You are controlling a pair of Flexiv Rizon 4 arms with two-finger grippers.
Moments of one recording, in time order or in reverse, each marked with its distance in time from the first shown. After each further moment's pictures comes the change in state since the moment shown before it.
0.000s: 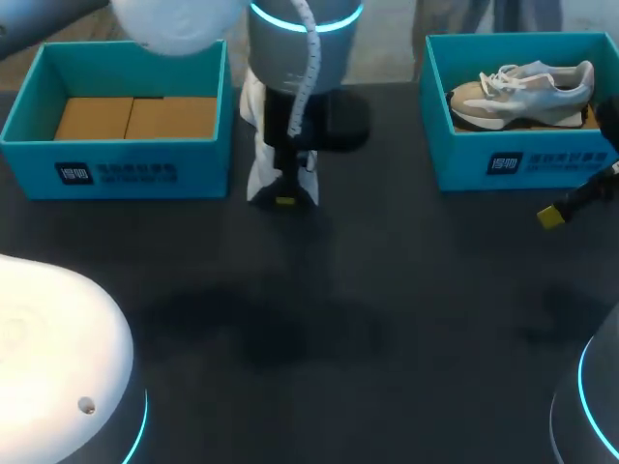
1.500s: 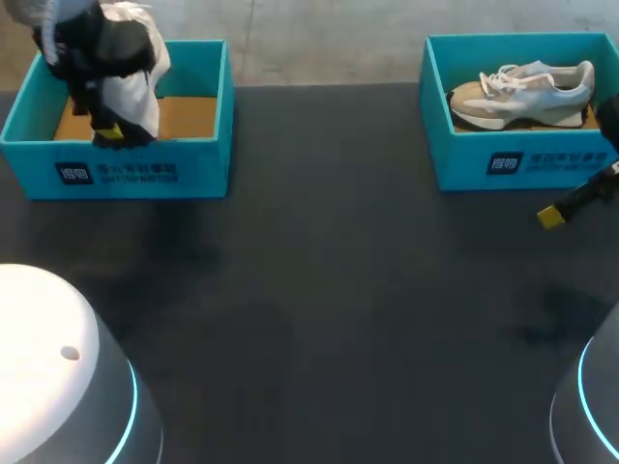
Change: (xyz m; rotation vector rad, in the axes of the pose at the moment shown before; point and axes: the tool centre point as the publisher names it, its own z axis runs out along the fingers) left arm -0.119 0.230 0.026 0.174 -0.017 -0.034; right arm 0.000 0.000 0.000 0.000 0.000 0.000
